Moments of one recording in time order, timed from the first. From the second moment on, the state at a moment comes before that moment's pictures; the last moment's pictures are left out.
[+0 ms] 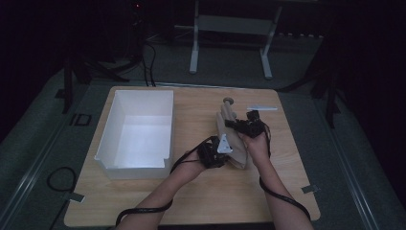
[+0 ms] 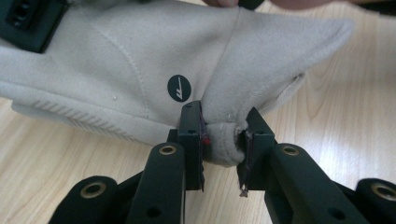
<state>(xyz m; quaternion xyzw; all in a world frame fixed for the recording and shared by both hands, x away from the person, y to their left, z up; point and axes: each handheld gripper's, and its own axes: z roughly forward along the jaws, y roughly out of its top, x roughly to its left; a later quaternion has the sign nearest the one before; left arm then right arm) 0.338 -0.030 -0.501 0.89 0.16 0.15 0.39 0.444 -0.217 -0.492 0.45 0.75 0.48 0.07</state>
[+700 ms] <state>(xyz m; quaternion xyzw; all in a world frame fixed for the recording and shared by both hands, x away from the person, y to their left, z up) 0.323 -0.013 -0.448 0.89 0.16 0.19 0.39 0.439 -0.207 -0.442 0.42 0.75 0.51 0.07</state>
